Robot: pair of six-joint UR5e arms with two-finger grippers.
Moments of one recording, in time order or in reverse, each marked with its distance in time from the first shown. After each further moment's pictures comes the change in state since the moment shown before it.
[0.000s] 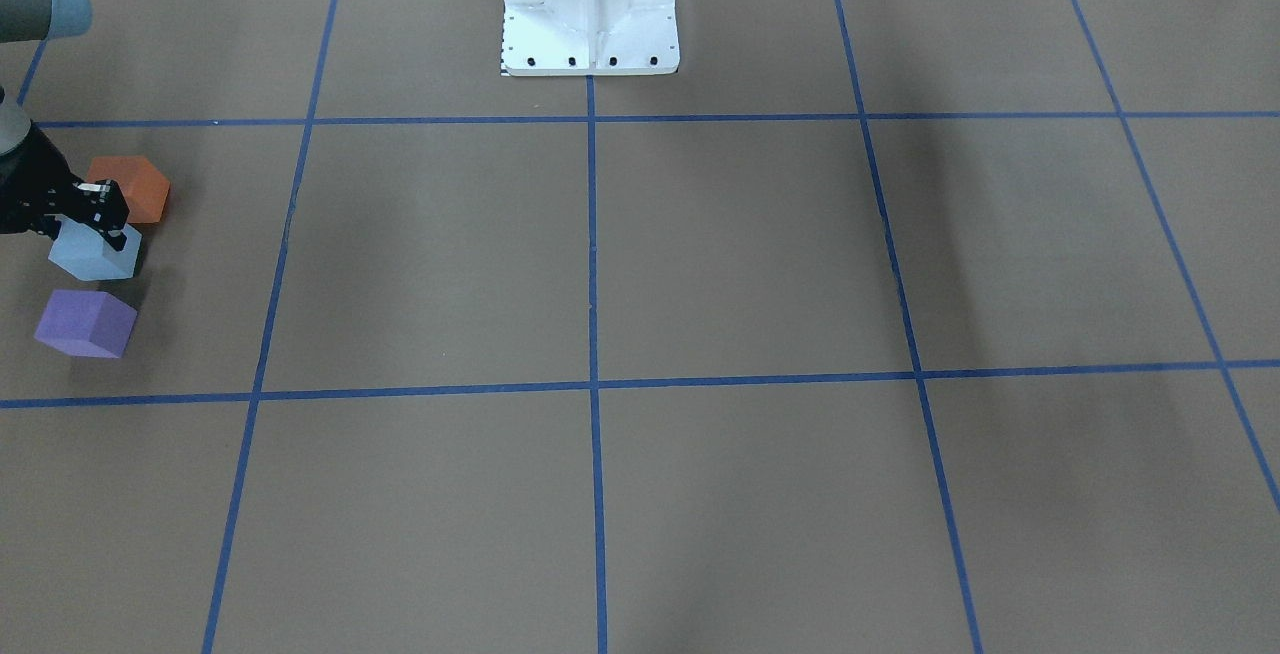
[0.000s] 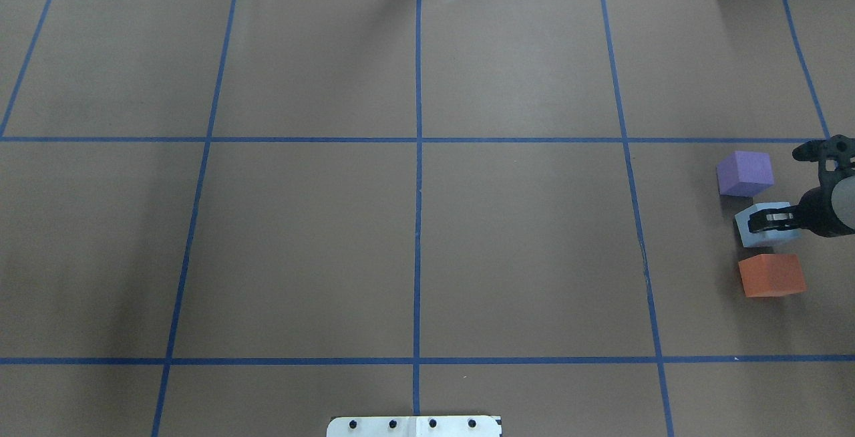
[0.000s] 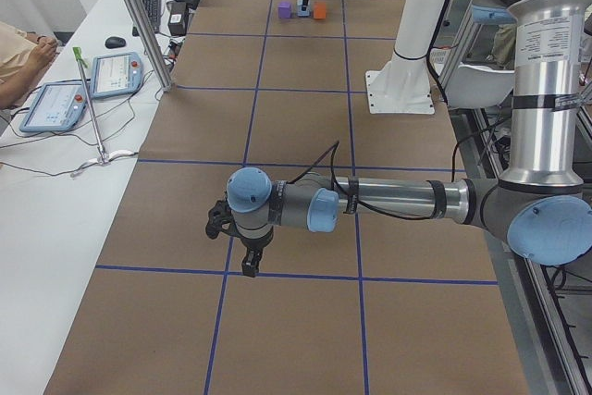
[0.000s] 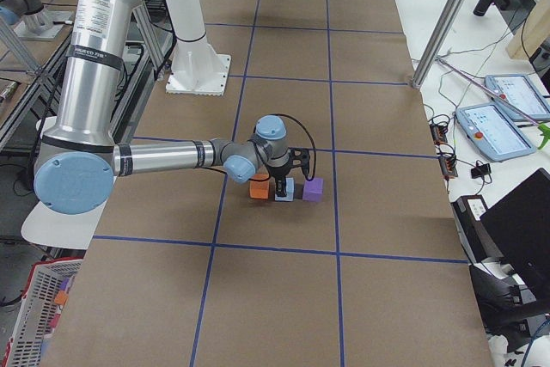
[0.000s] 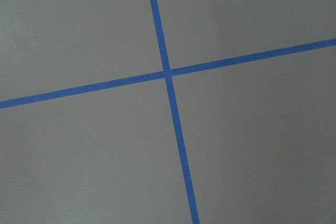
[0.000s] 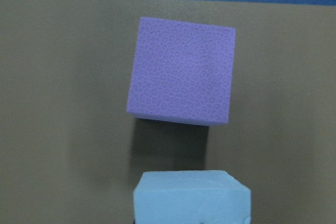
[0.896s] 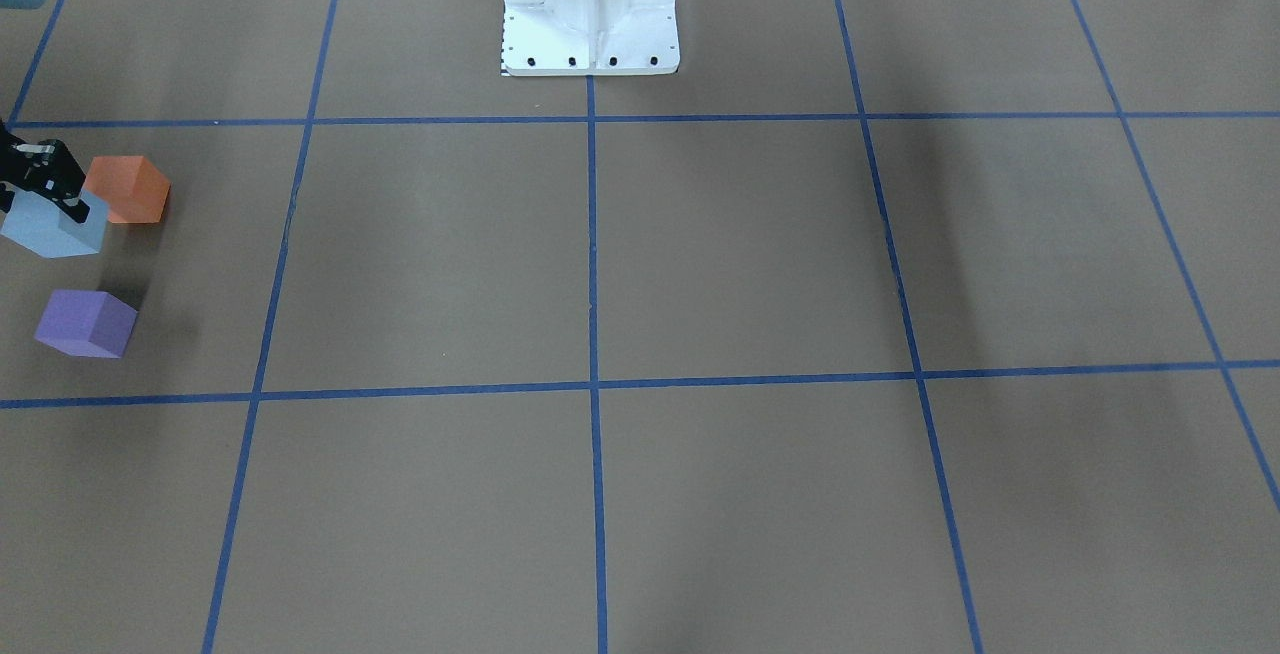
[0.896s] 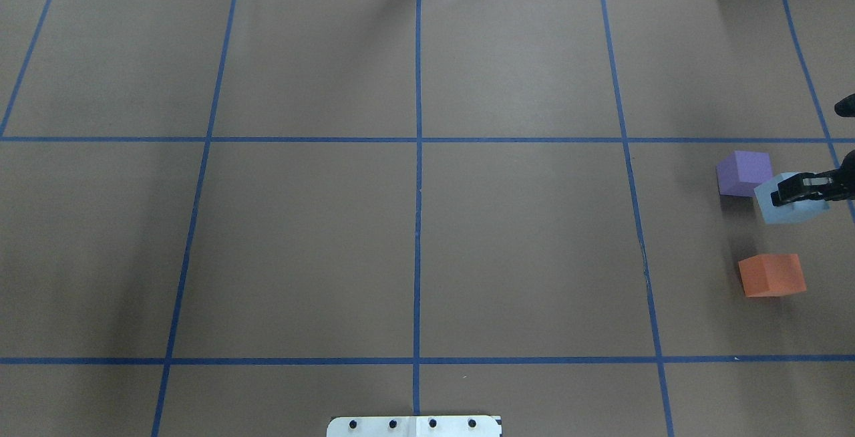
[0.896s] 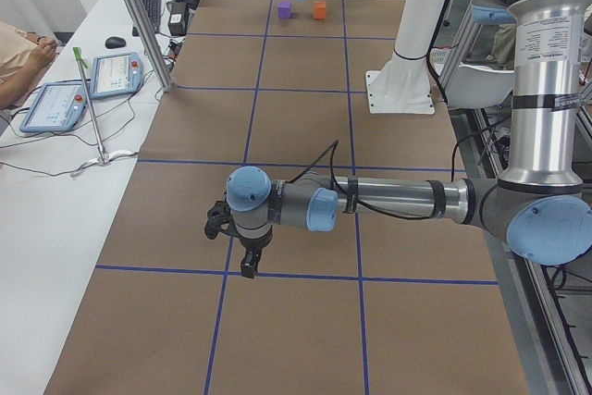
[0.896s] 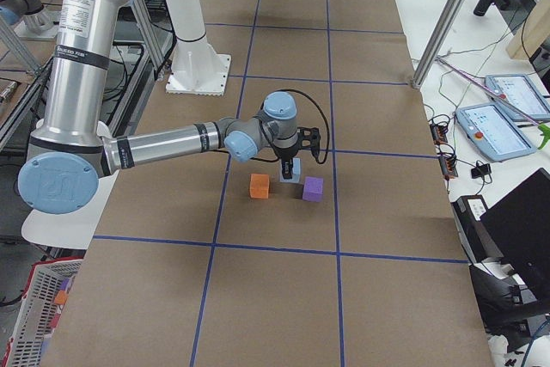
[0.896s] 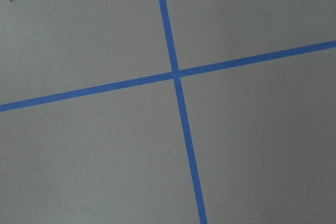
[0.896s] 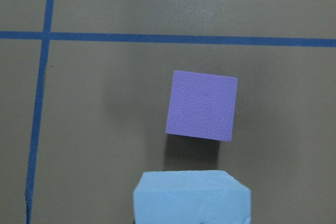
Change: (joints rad) left arm 0.000 -0.003 0.000 0.000 0.010 -0.002; right arm 0.153 0.007 0.155 -0.193 0.149 -0.110
